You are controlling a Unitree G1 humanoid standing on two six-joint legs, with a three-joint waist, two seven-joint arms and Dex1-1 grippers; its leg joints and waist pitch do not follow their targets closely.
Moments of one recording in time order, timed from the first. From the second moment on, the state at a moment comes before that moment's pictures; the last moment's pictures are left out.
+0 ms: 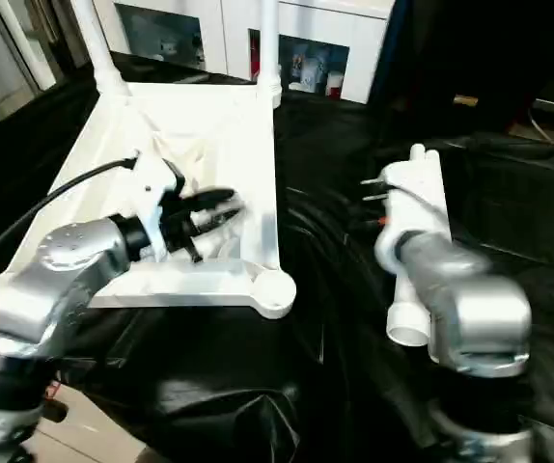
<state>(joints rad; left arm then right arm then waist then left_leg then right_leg) -0.45 0.36 -0.16 -0.15 -0.30 0.50 -0.81 -0.46 -0.30 -0.17 -0.30 0.12 1.22 0.18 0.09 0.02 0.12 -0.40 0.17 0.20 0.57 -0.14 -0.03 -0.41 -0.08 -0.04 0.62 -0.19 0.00</state>
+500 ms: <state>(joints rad) -0.43 0.41 -0.25 -0.19 -0.28 0.54 -0.86 -0.47 -0.38 -0.24 -0.20 0.12 1.38 0.20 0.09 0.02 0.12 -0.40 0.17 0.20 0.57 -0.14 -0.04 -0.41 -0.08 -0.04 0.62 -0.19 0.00</state>
